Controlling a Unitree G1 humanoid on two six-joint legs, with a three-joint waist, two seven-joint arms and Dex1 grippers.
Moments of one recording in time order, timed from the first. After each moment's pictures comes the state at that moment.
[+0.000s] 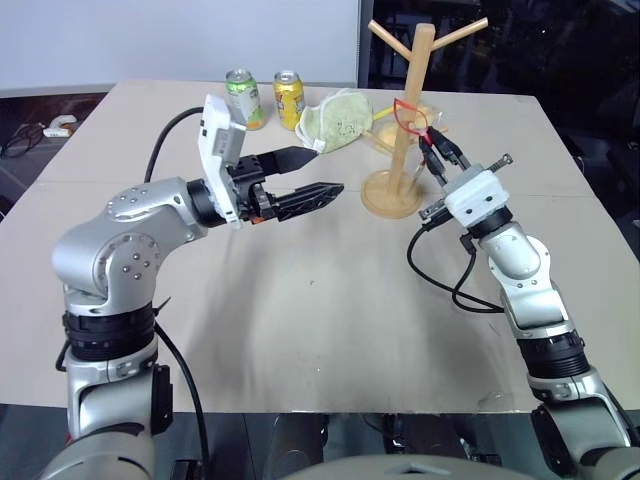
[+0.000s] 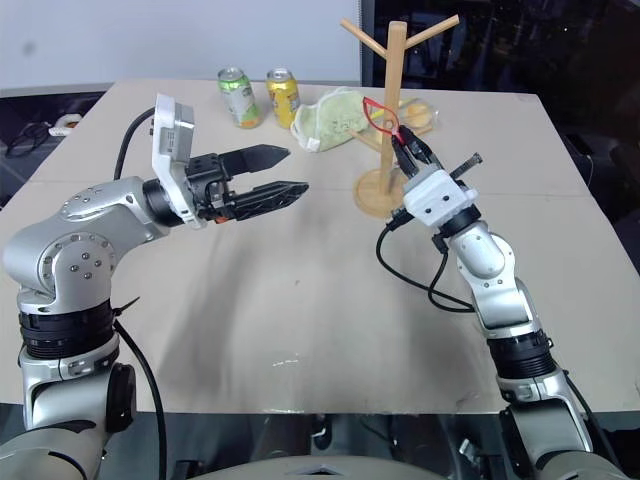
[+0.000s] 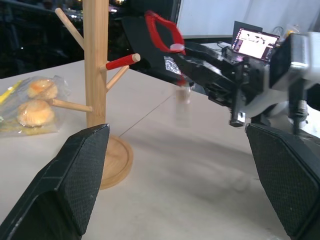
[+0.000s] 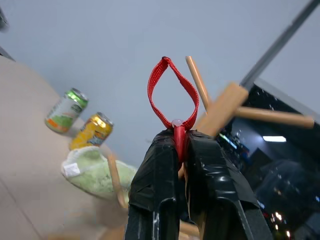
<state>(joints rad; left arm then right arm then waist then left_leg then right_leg) -0.62 0.65 0.21 -0.31 -0.79 0.91 -0.83 -0.47 -0.33 0.10 -0.06 -0.17 -0.26 0.23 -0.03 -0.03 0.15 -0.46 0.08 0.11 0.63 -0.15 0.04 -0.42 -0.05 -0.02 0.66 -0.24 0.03</state>
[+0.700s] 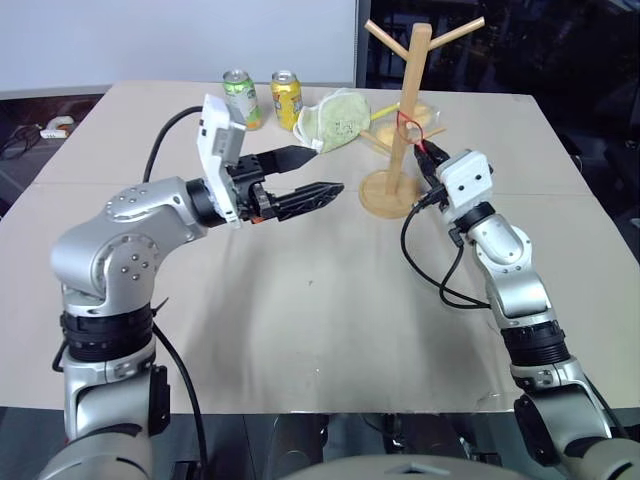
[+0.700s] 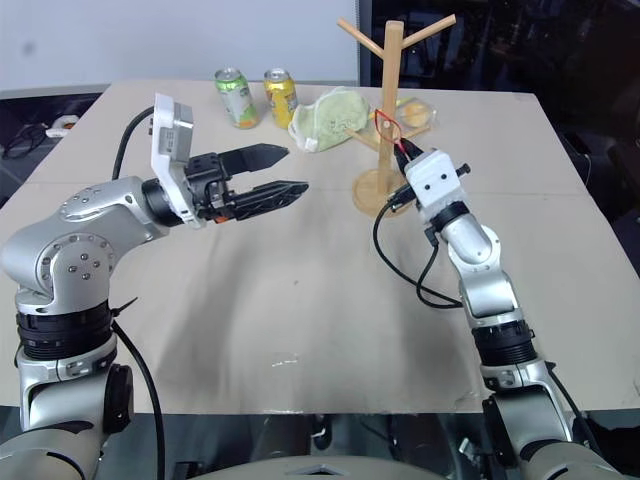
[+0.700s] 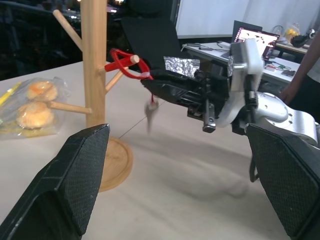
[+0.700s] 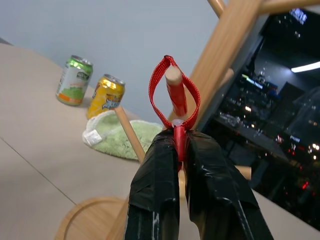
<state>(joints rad) -0.61 0.66 0.19 -0.31 -0.81 0.89 -0.82 -0.52 -0.25 0.08 0.02 -0.05 -0.04 0.27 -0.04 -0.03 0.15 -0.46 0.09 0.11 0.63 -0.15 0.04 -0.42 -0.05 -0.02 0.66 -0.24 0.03</state>
